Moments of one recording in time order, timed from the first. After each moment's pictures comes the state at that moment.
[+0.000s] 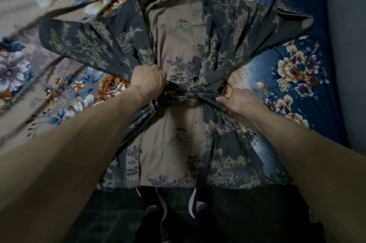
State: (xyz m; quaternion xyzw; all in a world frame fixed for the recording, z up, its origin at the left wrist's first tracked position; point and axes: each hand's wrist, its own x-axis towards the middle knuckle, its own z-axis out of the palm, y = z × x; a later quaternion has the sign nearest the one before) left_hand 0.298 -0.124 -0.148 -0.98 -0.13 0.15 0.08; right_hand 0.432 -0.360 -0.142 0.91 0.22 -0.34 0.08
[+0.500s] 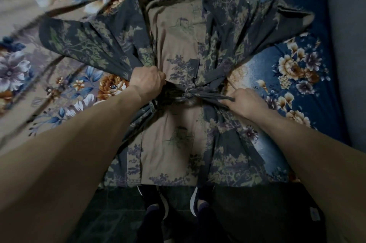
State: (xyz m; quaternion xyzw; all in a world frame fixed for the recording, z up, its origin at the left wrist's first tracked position) left_hand 0.292 -0.124 -0.143 -0.97 -0.12 0.19 0.05; right_hand 0.430 -0.380 -0.147 0.90 0.30 -0.32 0.00
